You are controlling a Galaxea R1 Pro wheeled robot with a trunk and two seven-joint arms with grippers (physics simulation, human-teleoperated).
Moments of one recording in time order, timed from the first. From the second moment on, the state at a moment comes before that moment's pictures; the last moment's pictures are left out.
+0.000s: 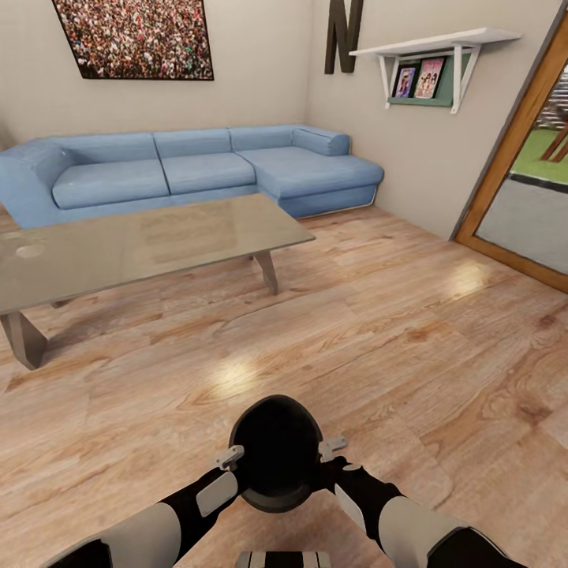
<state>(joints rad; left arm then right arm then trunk) -0.71 -0.09 -1.05 -0.29 1.62 0.04 0.48 -0.74 0.16 0.42 -0.11 -0.23 0.08 0.05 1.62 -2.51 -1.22</state>
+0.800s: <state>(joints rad) -0.70 -0.09 -1.05 -0.27 1.62 0.04 0.48 -0.72 0.17 0.45 -0.11 -0.13 -0.01 0.05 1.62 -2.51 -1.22</state>
